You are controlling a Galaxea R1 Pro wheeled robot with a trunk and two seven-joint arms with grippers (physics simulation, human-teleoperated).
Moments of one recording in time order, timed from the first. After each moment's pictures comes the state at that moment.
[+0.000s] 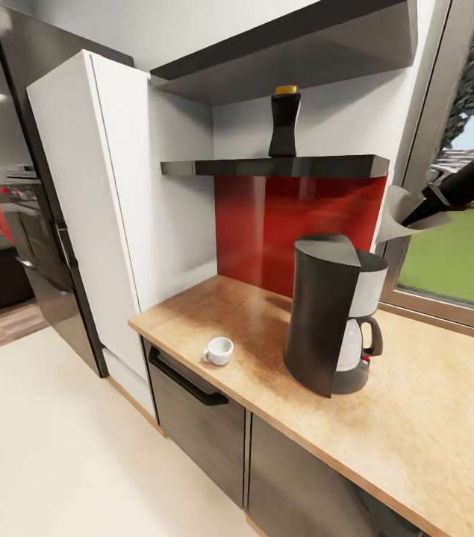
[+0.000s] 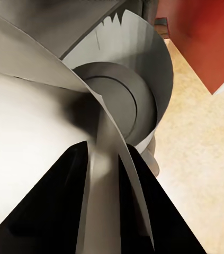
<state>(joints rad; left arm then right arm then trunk) 0.00 0.02 0.11 -0.41 0.00 -0.16 0.00 -2.07 -0.41 1.05 -0.05 0.10 0.87 1.53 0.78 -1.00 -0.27</state>
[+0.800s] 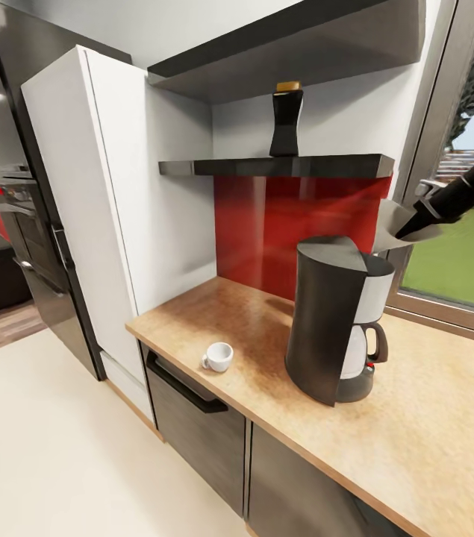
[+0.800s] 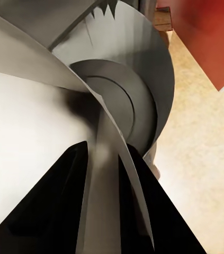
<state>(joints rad) 0.00 0.02 0.11 -0.41 0.00 -0.16 0.00 -2.02 -0.41 1.05 -0.06 0.10 0.87 1.53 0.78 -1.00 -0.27</state>
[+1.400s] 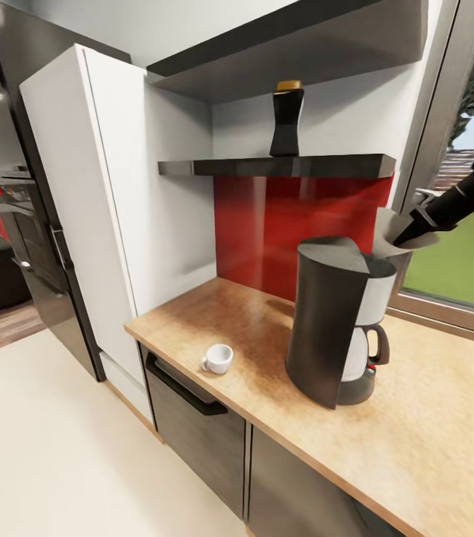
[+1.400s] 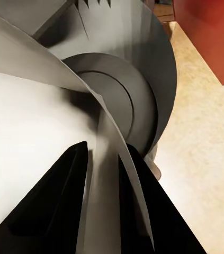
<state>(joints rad) 0.00 0.02 0.11 -0.41 0.00 -0.16 0.00 -1.99 -0.41 1.05 -0.06 0.10 0.87 1.53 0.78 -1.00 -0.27</state>
